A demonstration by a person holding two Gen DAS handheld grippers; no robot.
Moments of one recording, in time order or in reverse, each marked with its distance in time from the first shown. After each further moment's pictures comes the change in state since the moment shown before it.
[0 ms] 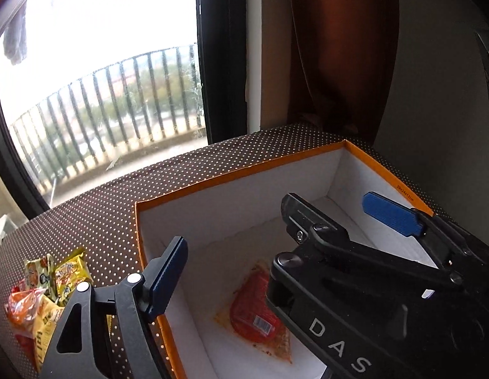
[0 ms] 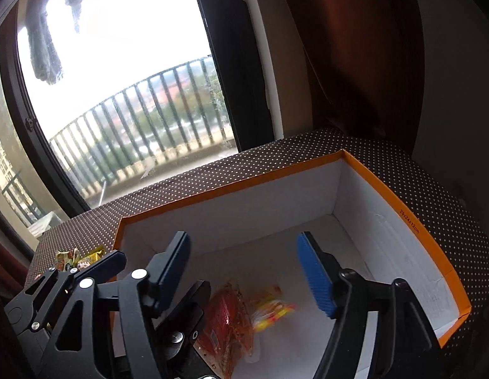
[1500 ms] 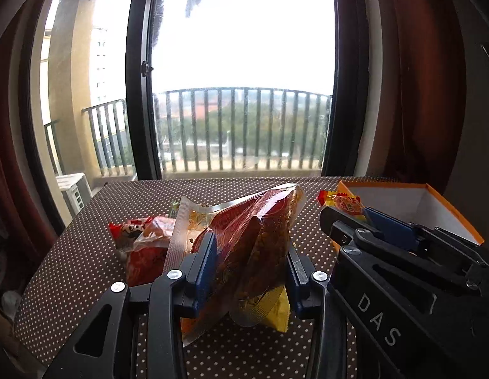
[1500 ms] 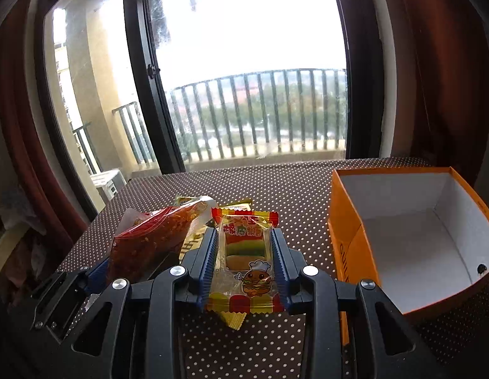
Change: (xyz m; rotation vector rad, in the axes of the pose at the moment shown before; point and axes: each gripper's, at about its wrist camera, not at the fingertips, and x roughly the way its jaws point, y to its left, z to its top) left arm -0.200 0.037 -0.156 -0.261 -0.254 0.307; right arm -0.083 0.187 -0.098 -0.264 -0.062 0.259
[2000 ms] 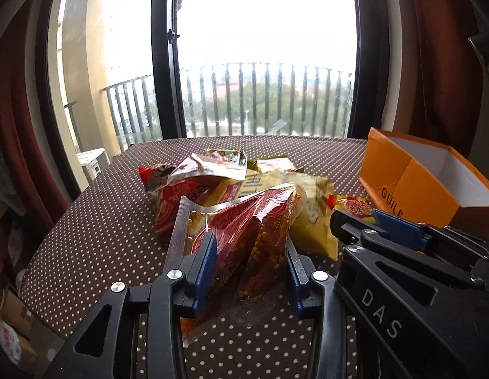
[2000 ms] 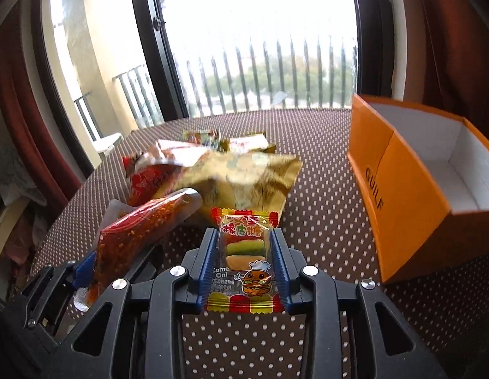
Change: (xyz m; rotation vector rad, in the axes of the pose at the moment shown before) left arm -0.009 0.033 -0.069 -0.023 0.096 0.089; right arm 0.025 0.027 -0.072 -0.009 0.158 0.010
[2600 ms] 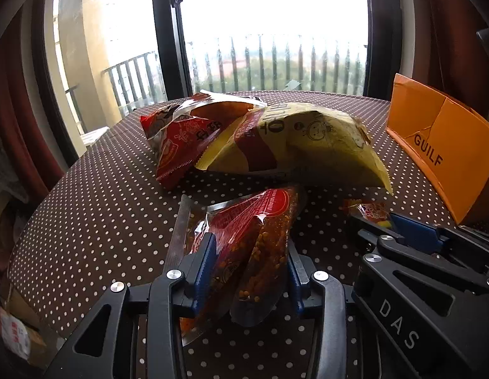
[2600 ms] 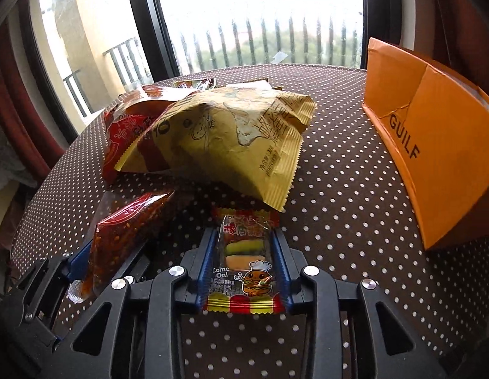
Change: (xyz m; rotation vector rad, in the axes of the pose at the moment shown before) left arm 0.051 0.017 -0.057 0.028 0.128 0.064; right arm 0.045 0.000 -0.048 0.003 0.144 -0.024
